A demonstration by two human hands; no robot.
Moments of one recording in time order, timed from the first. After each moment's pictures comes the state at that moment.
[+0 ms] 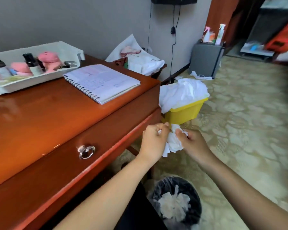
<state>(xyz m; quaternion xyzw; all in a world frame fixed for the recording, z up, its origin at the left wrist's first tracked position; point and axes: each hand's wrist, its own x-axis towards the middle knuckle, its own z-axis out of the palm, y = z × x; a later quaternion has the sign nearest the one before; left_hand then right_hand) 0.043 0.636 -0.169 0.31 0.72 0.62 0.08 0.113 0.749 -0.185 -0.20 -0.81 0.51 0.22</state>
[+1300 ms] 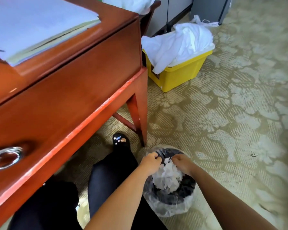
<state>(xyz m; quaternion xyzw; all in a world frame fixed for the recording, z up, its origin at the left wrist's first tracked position) 0.046 0.675 -0.406 0.15 0.81 0.23 0.52 0.138 0.805 -0.445 -0.38 -0.75 0.48 -0.24</state>
